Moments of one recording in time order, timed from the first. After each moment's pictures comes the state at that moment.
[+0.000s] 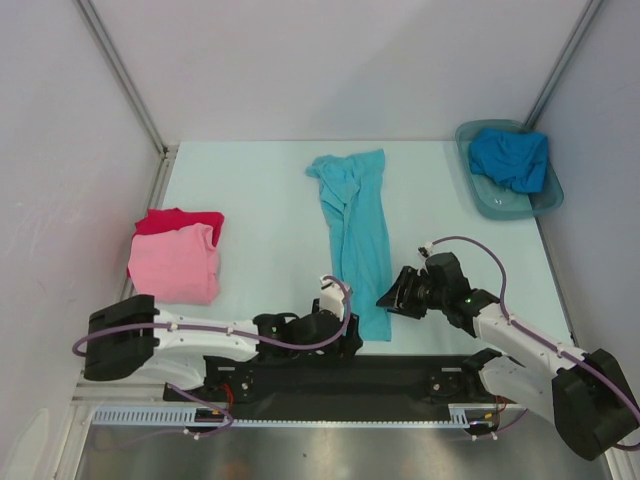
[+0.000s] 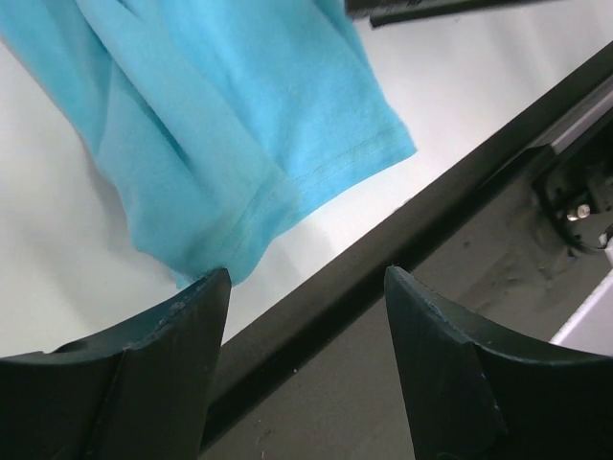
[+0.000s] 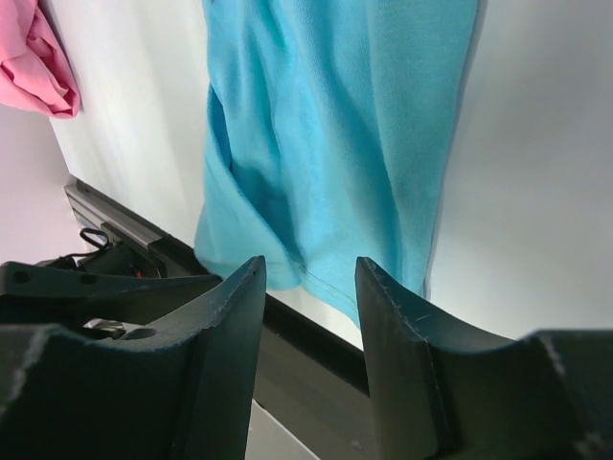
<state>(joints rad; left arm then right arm) -1.37 1.34 0.58 0.03 -0.32 -0.80 0.49 0.99 0.39 -0.16 -0.35 0.87</state>
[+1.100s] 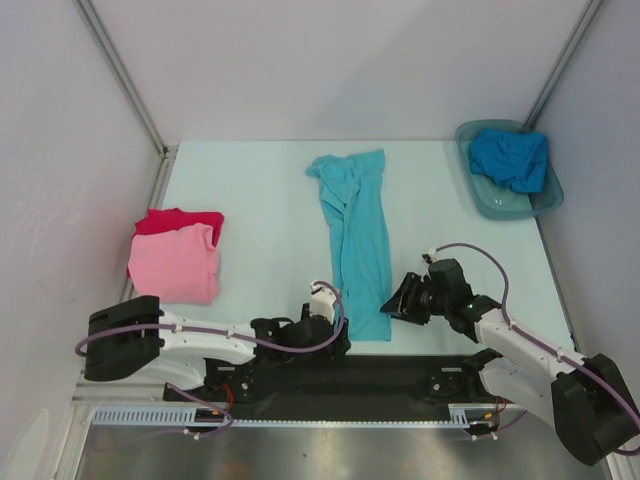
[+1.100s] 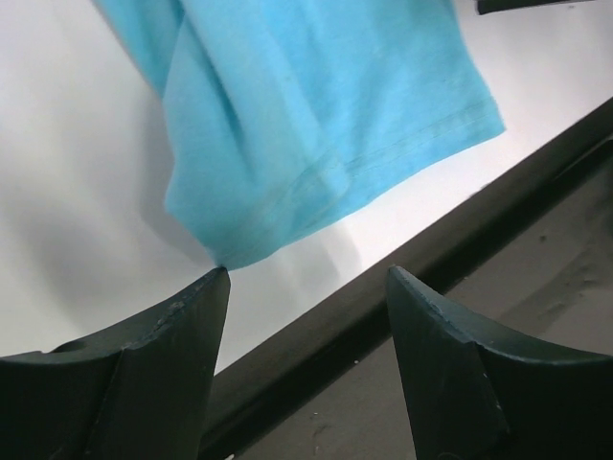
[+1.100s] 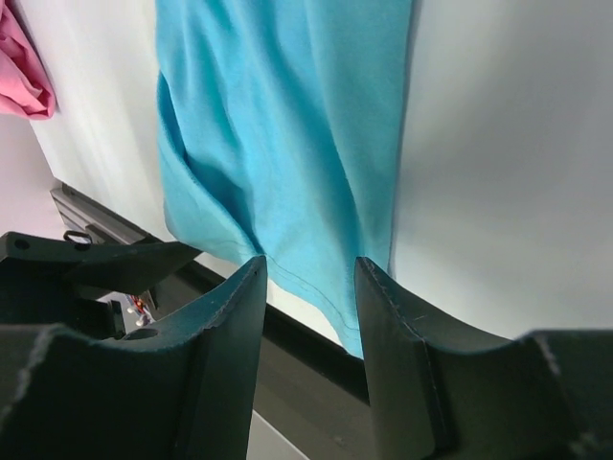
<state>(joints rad) -1.35 1.31 0.49 0.04 -0.36 -0.82 0.48 0.97 0.34 -0.16 -0.35 0.87</state>
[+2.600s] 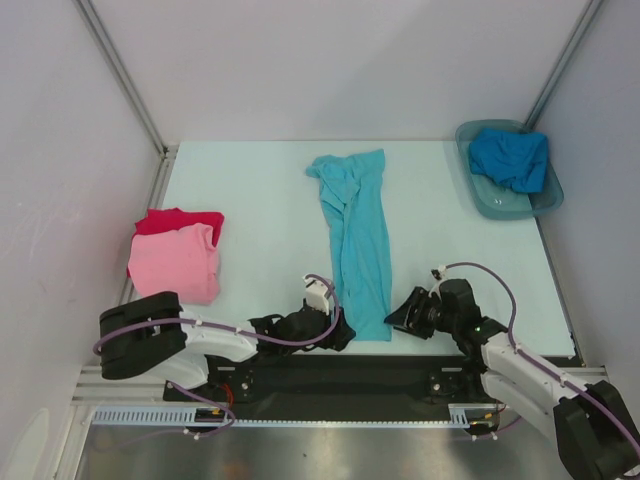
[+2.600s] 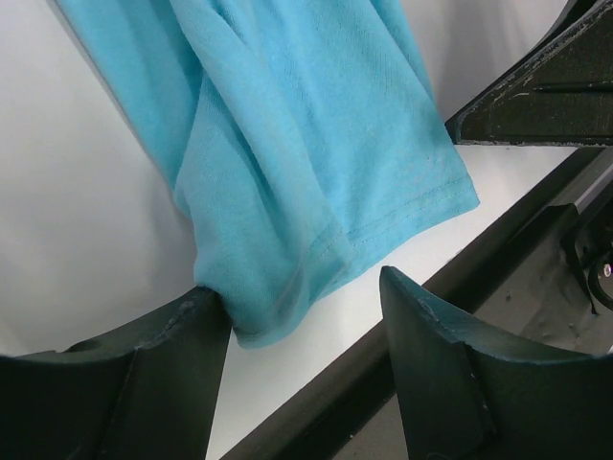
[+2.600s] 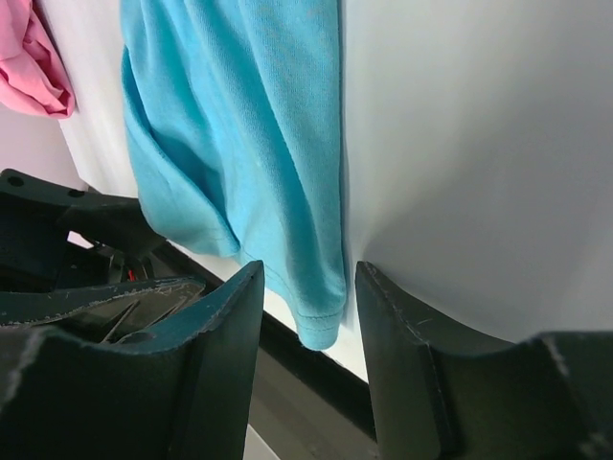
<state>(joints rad) -1.24 1.40 0.37 0.44 -0.28 -0.82 0.44 0.80 0.12 -0.03 -0.40 0.92</state>
